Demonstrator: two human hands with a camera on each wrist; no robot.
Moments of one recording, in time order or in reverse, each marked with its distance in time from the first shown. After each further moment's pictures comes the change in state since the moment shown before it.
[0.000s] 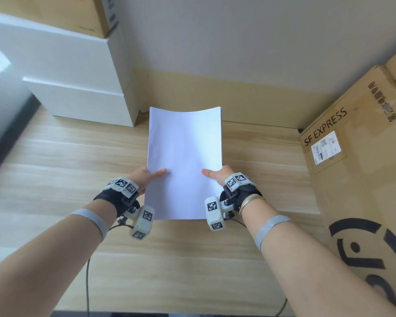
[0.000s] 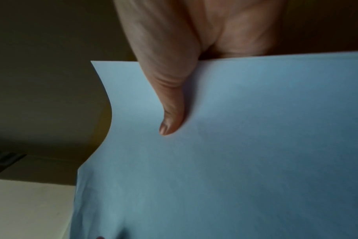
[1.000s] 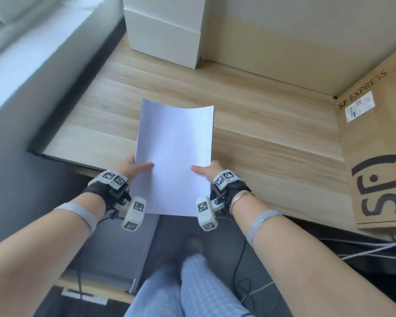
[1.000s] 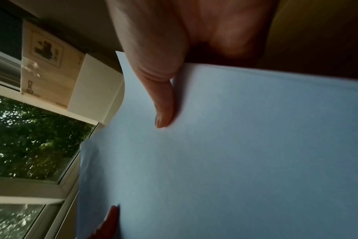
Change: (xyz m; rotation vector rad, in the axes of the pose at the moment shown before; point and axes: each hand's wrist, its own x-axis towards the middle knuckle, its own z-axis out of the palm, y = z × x) left_hand -0.196 -0.243 -0.121 -0.168 0.171 0.046; right_hand -0.182 0.054 0.242 0.031 -0.114 -0.082
